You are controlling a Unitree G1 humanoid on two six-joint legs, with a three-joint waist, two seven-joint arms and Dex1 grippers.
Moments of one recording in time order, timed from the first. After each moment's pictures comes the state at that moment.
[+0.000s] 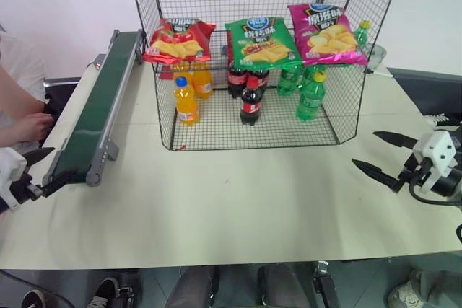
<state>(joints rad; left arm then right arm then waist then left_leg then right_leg) 0.05 0.90 0.56 0.36 -0.43 -0.10 -1.08 -0.06 -0.84 -0.40 0.17 0.40 -0.07 1.10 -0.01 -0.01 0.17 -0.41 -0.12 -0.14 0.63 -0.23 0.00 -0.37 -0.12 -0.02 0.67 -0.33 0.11</state>
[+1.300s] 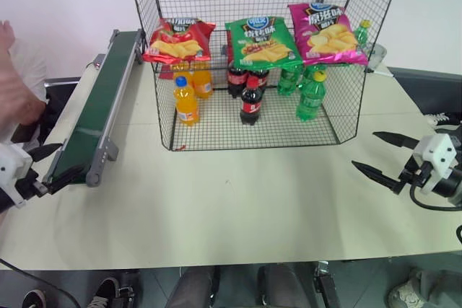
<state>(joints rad) 0.03 0.89 0.54 0.33 -0.42 -0.15 -1.07 -0.08 -0.85 -0.39 0.19 0.39 -0.12 1.12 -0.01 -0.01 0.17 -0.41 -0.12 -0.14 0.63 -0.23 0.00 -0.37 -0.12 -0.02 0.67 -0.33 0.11</state>
